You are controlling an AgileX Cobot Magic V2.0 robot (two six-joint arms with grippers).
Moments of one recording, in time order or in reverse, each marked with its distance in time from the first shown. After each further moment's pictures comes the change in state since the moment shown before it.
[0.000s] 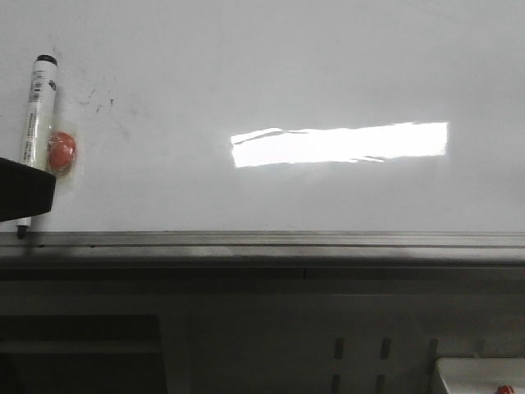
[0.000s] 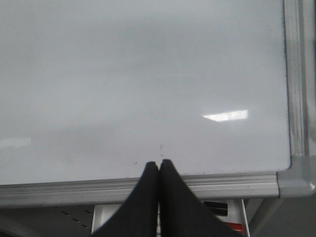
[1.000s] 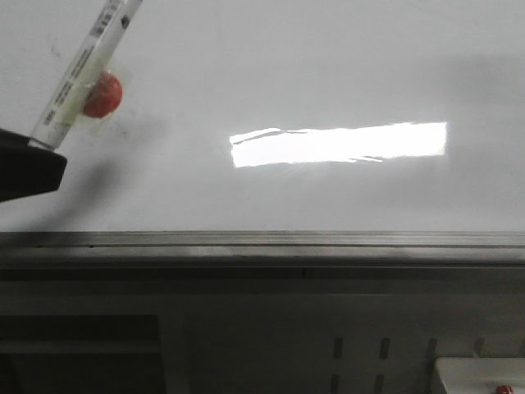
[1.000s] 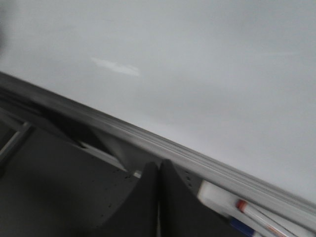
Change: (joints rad) left arm 0.000 0.013 -0.003 0.372 -0.092 0.000; right arm 0.548 0.231 -0.169 0.029 0.033 -0.021
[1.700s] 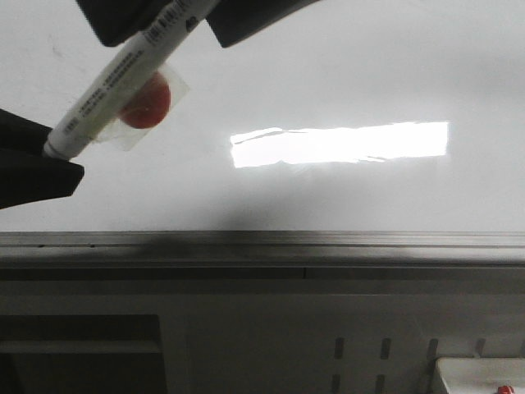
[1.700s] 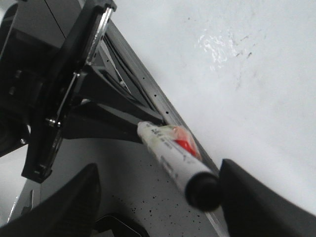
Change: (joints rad) left arm 0.000 -0.043 0.000 0.504 -0.035 0.002; right arm 0.474 0.550 -0.484 -0.021 -0.052 -0.077
